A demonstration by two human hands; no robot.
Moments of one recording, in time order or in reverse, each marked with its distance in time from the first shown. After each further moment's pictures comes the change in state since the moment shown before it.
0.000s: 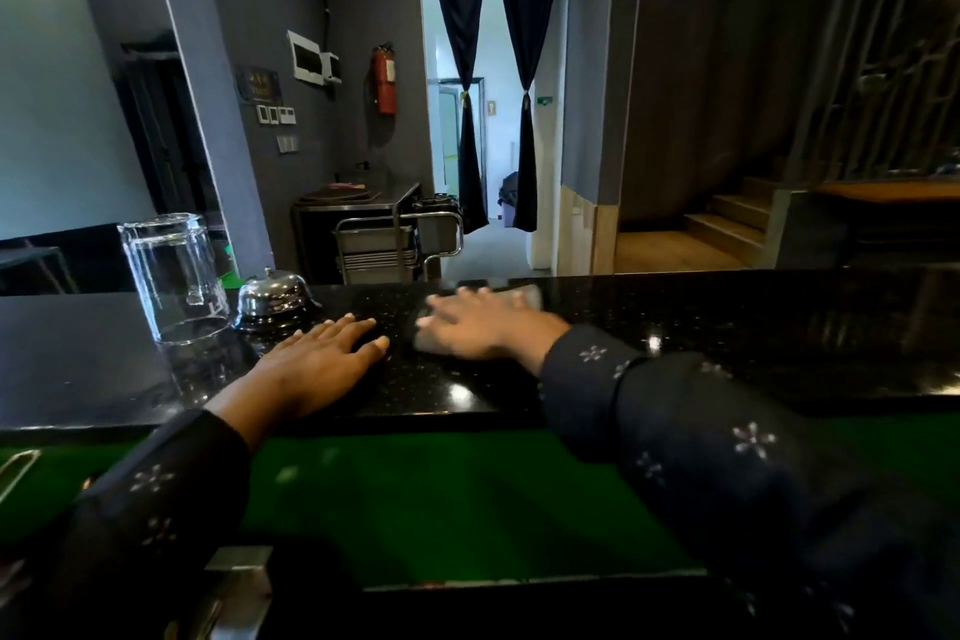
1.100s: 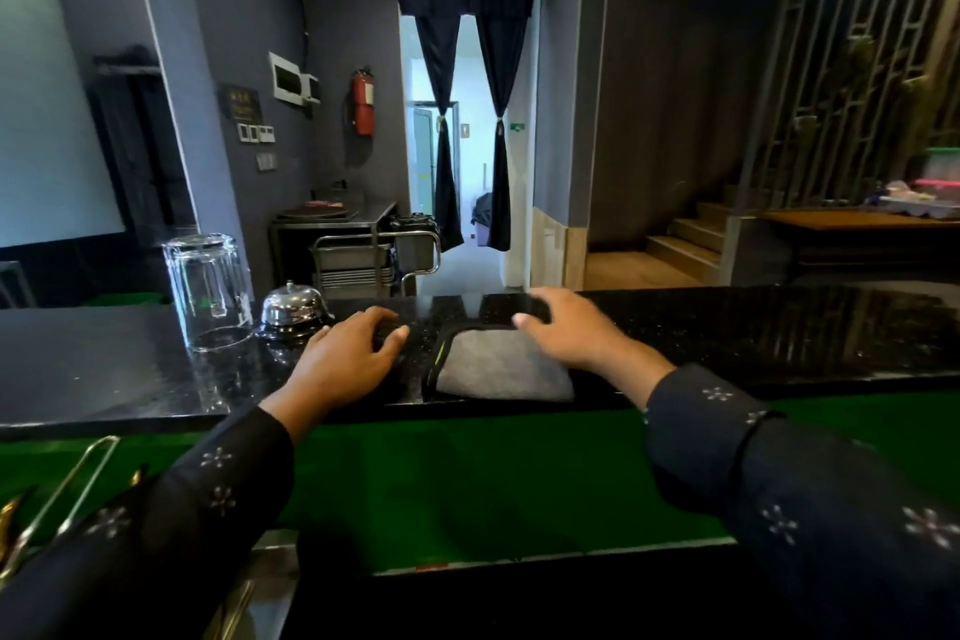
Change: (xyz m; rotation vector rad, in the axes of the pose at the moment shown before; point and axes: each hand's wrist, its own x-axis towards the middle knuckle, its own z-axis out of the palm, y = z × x) left_hand -0.029 0.009 -0.008 -0.324 0.379 0.152; right_hand -0.091 0.040 -0.009 0.391 0.421 0.208
